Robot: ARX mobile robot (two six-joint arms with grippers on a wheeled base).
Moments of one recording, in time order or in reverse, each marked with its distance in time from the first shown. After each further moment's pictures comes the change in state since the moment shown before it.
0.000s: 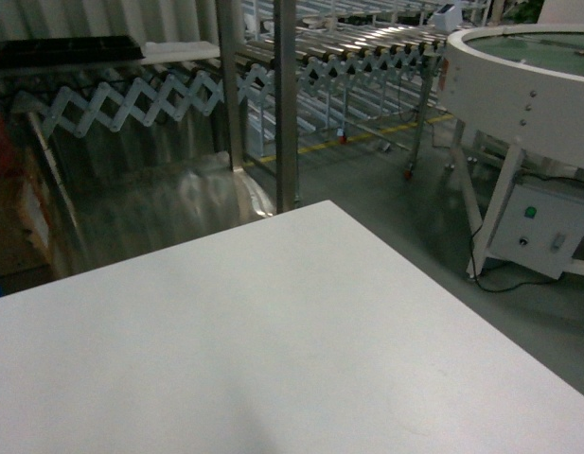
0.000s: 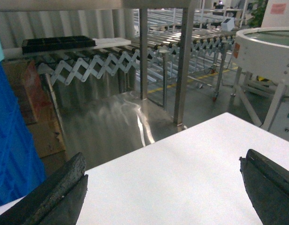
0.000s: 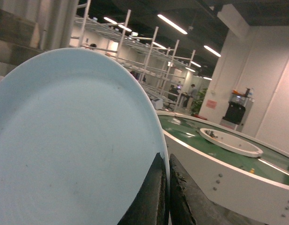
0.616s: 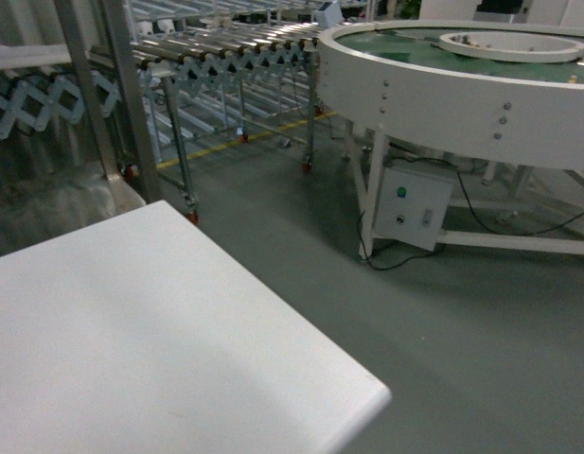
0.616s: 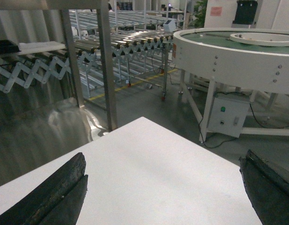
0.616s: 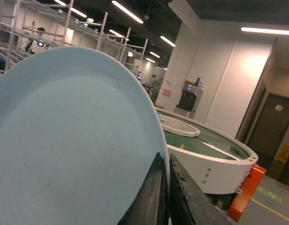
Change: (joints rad) left arm -0.001 0.000 0.000 0.002 -0.004 0.000; right arm 0.001 -0.002 0.000 0.003 -0.006 0.000
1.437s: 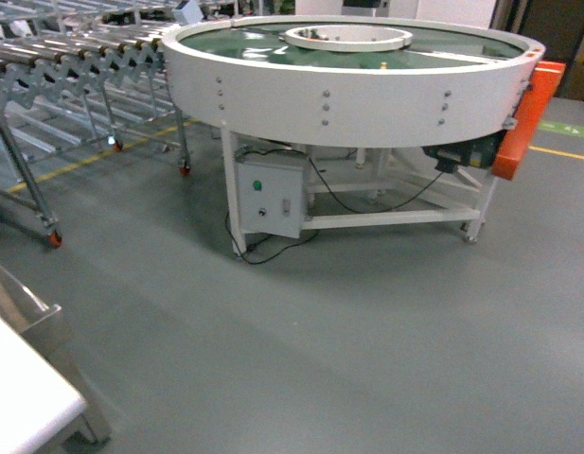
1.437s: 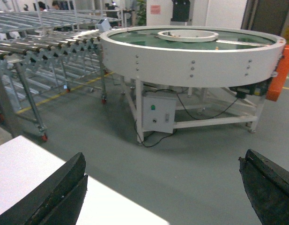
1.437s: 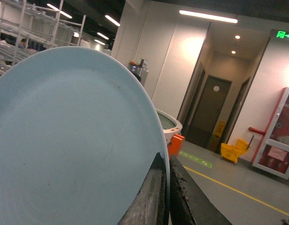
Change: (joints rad) left arm 0.000 0.000 0.000 -0.002 -0.003 0.000; right arm -0.005 0.000 0.000 -0.002 -0.001 0.000
